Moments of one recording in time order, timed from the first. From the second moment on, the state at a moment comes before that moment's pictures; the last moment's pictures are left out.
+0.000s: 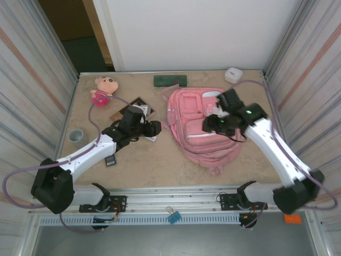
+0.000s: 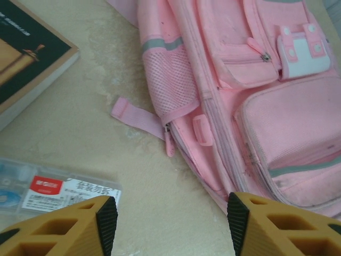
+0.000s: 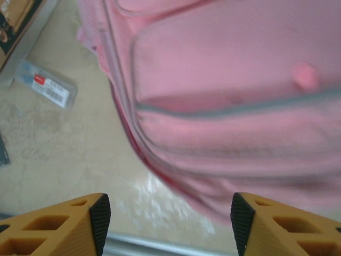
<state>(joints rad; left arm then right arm) -0.58 1.29 0.84 -0.25 0.07 -0.49 0.49 1.34 1.31 -1.08 -0.10 0.57</state>
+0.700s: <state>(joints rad) -0.31 1.36 0.84 -0.26 0.16 -0.46 0.27 1.74 1.01 -0.18 -0.13 0.64</state>
